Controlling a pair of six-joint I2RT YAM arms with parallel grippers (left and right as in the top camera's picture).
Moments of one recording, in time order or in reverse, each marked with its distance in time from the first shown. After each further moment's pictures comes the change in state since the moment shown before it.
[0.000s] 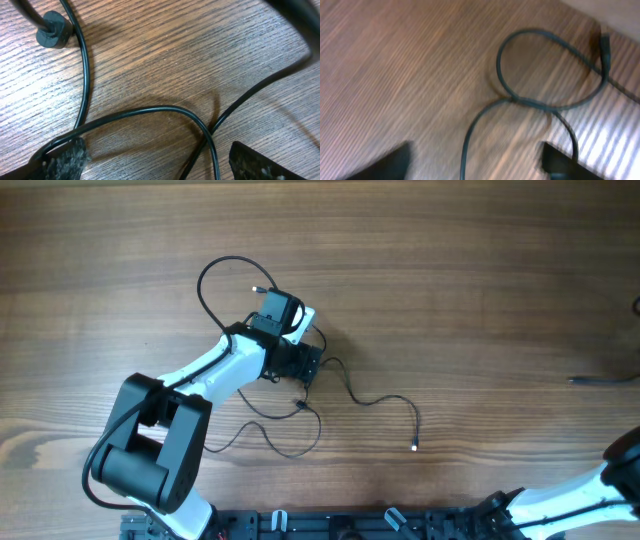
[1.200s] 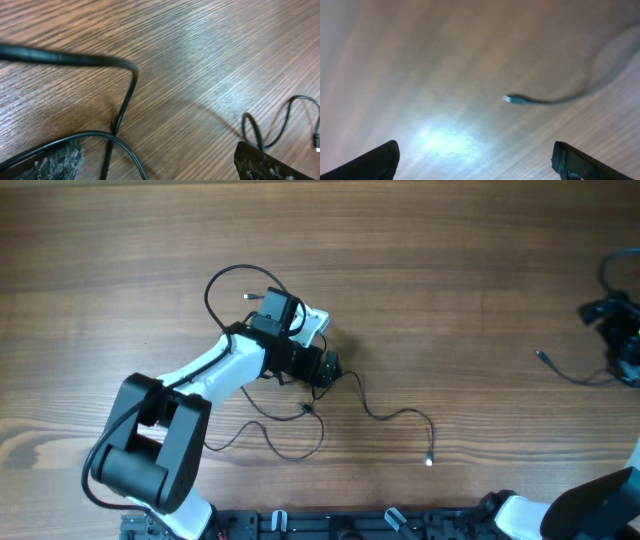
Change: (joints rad) left arm 0.005 -0.006 0.001 0.011 0.354 -0.014; right arm 0.249 -0.401 0.024 -0.575 -0.338 0.272
